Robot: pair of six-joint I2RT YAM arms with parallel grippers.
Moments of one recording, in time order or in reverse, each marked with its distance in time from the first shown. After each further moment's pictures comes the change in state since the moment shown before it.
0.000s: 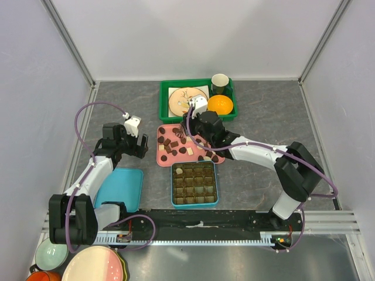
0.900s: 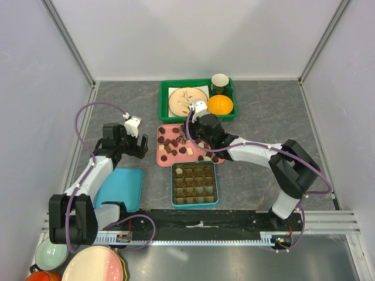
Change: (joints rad) left arm 0.000 0.000 0.000 -0.005 0.000 0.004; right arm -0.011 0.041 -0.036 0.032 -0.050 0.026
